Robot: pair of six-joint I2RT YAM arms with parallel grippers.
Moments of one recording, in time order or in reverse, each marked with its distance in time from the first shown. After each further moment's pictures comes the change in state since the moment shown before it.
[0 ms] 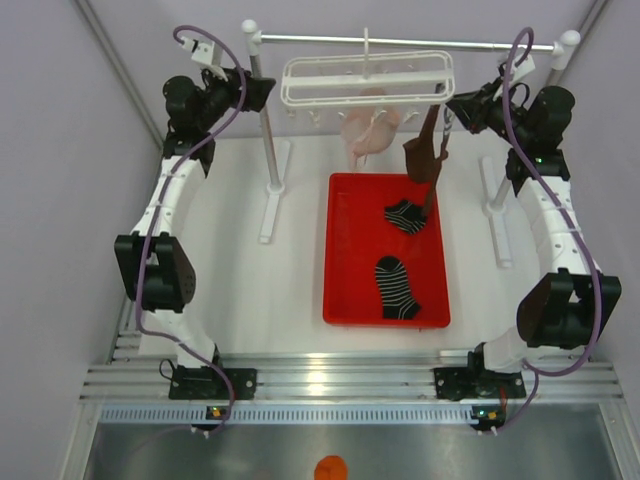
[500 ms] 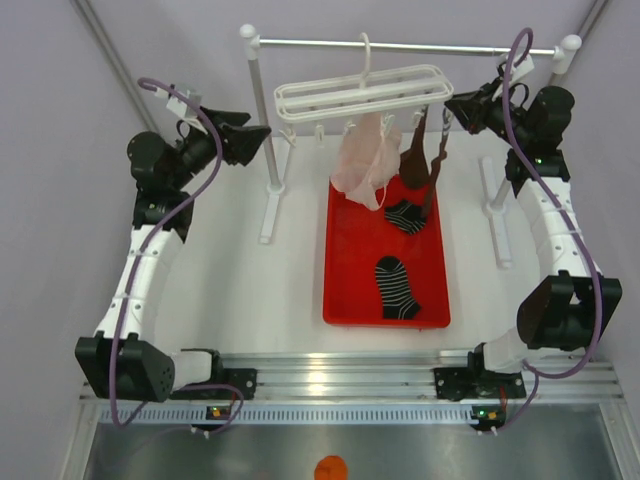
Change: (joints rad) left arm 0.003 -0.564 -0.486 0.002 0.147 -0.122; right arm 0.009 -0.008 -0.002 -0.006 0.000 0.000
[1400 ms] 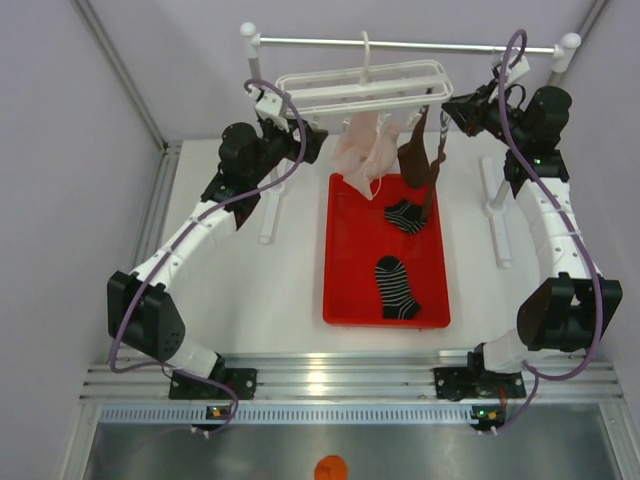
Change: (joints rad) left arm -0.364 0.208 0.021 -0.055 -0.454 0.225; right arm 0.015 -0.010 0.000 -0.040 0.000 -0.027
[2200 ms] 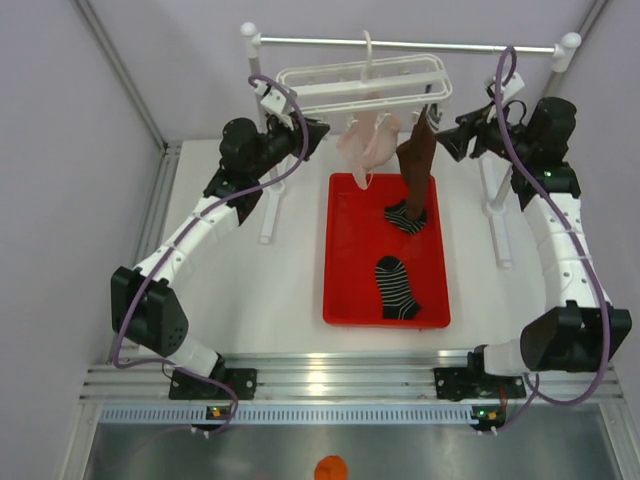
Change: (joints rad) left arm 0.002 0.045 0.054 0.053 0.133 -0.024; right arm 0.000 -0.096 -0.029 -0.248 -0.036 -0.124
